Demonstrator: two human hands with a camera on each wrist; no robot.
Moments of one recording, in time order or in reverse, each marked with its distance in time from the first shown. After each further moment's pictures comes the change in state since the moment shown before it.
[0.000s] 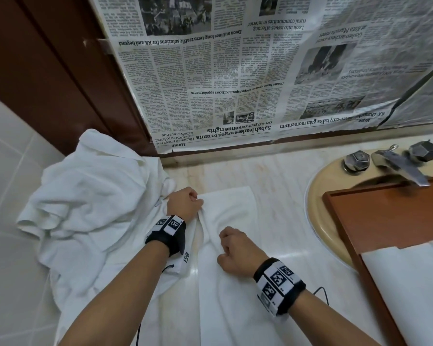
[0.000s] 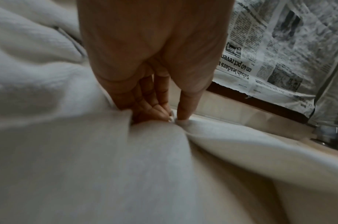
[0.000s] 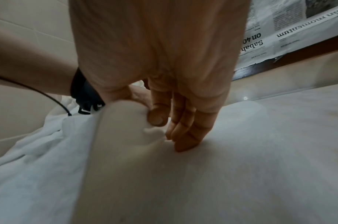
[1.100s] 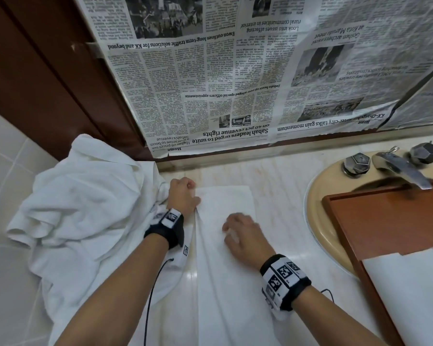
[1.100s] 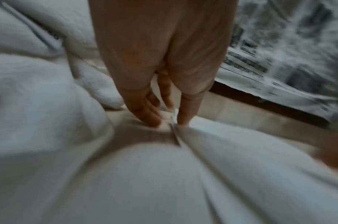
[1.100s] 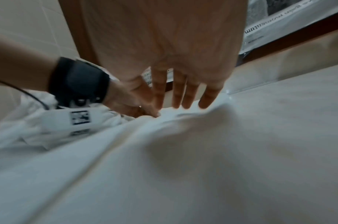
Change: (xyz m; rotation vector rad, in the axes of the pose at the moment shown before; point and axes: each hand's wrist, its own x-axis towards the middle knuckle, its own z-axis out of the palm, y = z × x) left_hand 0.023 0.015 -0.004 -0.057 0.027 0.060; right_hand 0.015 0.035 -0.015 0.050 0.299 -0.100
